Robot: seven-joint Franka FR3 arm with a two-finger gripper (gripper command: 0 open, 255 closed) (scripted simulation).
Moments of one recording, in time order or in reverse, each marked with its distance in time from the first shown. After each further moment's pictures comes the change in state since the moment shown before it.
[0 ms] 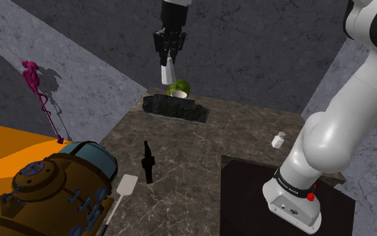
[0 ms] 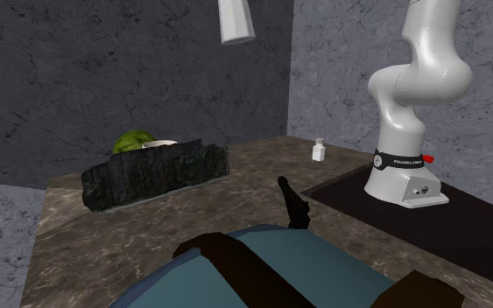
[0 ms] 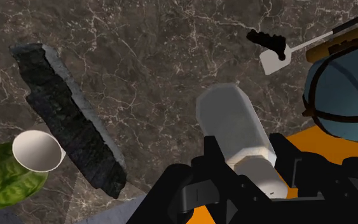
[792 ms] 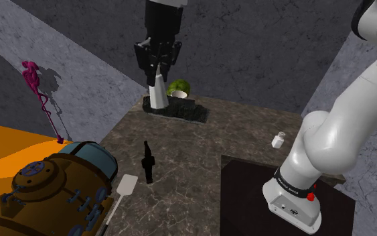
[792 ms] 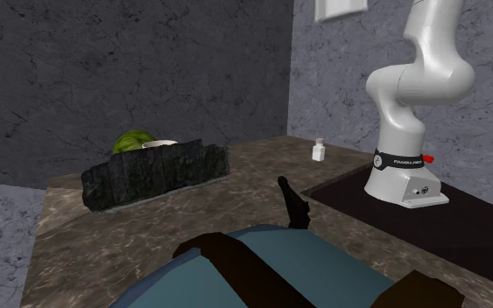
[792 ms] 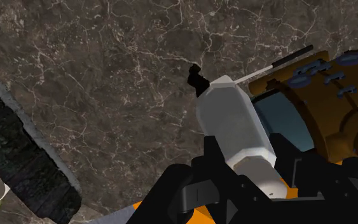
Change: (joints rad) arm 0.119 -0.072 0.165 -0.068 0.016 0.009 0.279
